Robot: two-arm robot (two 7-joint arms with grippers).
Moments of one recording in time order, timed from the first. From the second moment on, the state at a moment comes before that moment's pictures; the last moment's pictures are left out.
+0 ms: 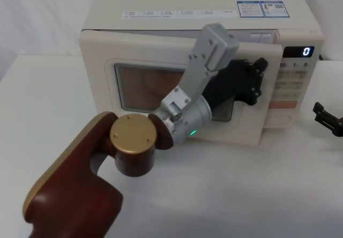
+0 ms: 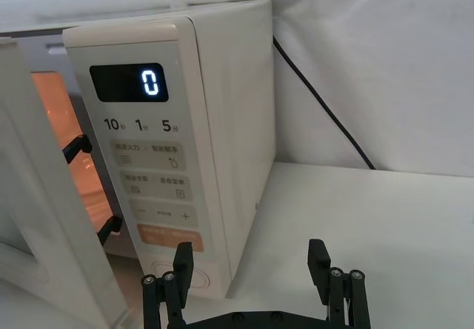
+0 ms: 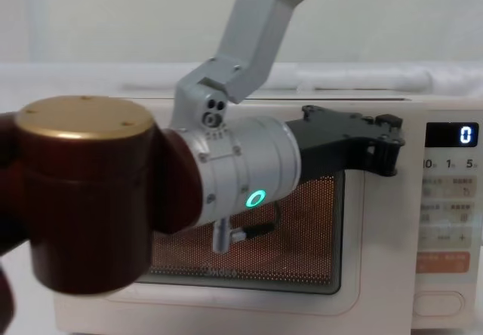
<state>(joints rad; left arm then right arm) -0.42 0.17 0.55 -1.56 -0.12 0.10 -0.35 0.01 0.35 0.00 -1.65 0.41 0.17 0.30</state>
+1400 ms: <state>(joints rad) -0.46 0.10 0.54 -1.48 0.11 0.04 -0.29 0.01 0.35 0.00 -1.65 0.41 0.17 0.30</state>
